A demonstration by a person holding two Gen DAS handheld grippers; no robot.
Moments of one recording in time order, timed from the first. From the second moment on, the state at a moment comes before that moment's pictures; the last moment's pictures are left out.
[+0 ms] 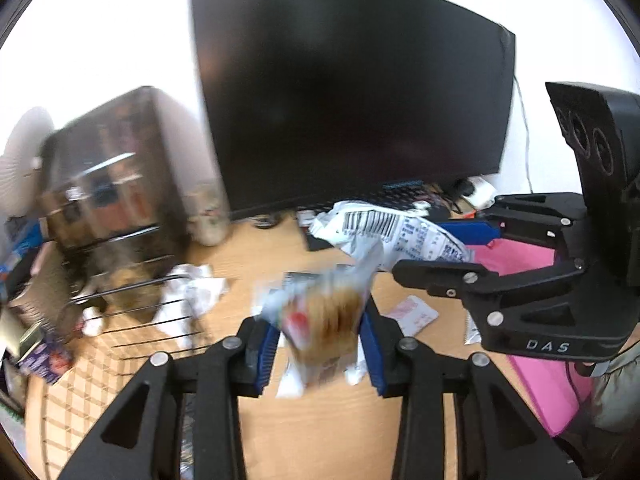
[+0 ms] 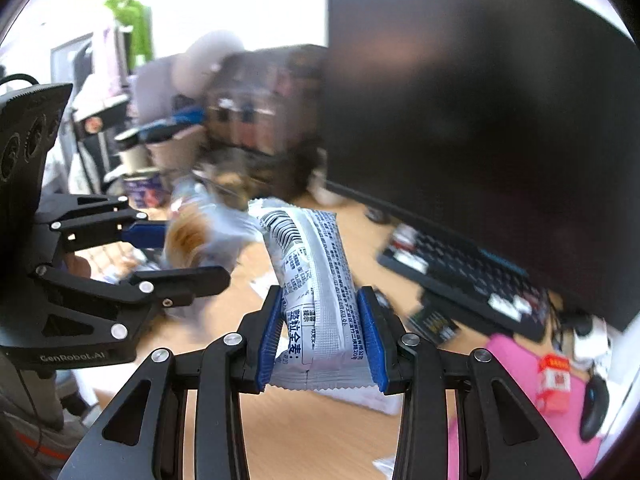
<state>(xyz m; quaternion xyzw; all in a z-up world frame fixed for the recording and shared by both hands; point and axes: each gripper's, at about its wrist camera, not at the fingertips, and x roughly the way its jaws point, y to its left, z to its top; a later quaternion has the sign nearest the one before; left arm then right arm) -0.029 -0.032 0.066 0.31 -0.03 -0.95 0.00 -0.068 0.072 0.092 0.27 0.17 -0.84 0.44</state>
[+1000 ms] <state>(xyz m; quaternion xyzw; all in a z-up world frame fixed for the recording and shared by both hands) 0.083 -0.210 0.059 0.30 0.08 -0.93 0.19 0.020 -0.129 0.068 0.23 0.25 -0.76 0.56</state>
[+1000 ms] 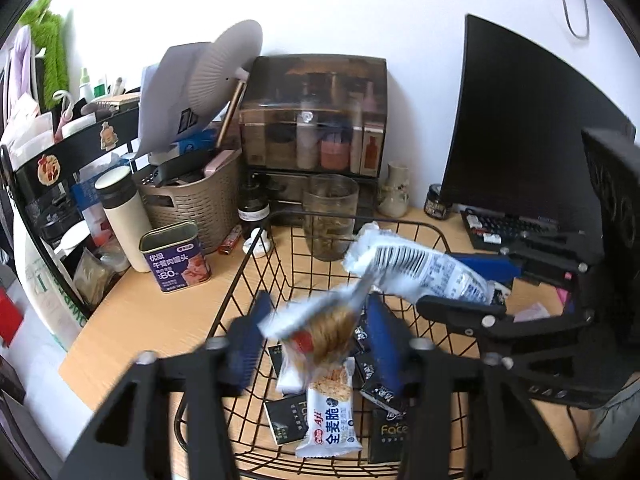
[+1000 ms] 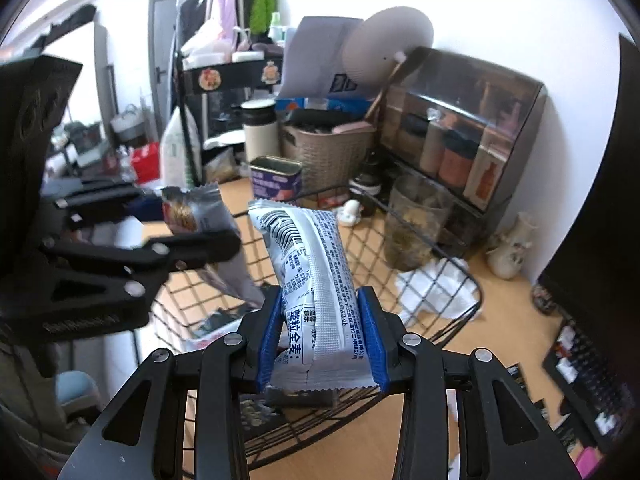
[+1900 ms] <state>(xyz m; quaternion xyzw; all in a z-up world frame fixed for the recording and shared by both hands) 0.062 -0.182 0.059 0.31 0.07 -0.94 0.15 0.002 -0.093 0.075 0.25 0.22 -0.77 0.54</state>
